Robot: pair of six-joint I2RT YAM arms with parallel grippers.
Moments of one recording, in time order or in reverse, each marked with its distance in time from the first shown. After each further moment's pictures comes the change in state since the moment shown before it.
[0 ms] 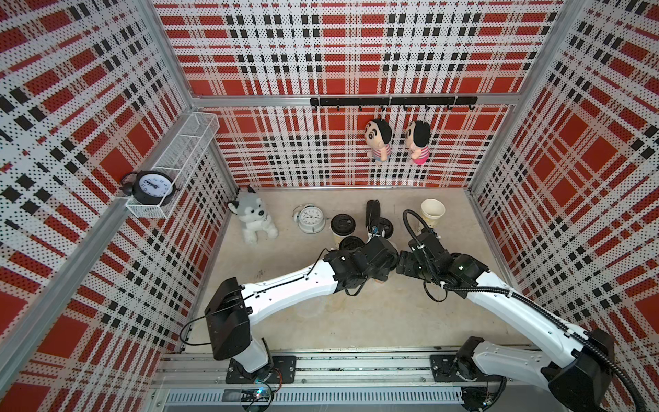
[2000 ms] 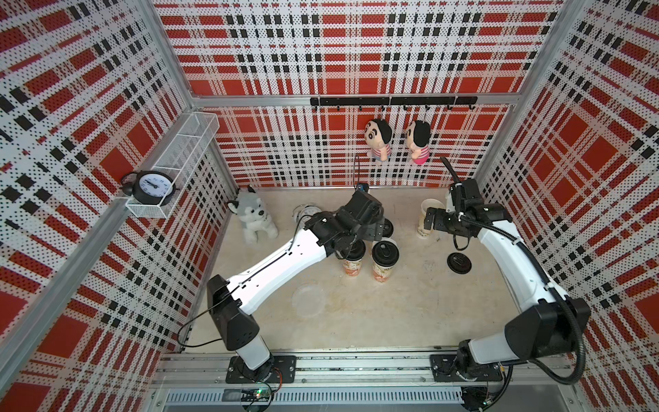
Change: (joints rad) left arm 0.207 -0.004 0.341 -0.227 -0.076 0.154; right arm -0.533 0.365 0.513 -0.161 -0.180 -0.486
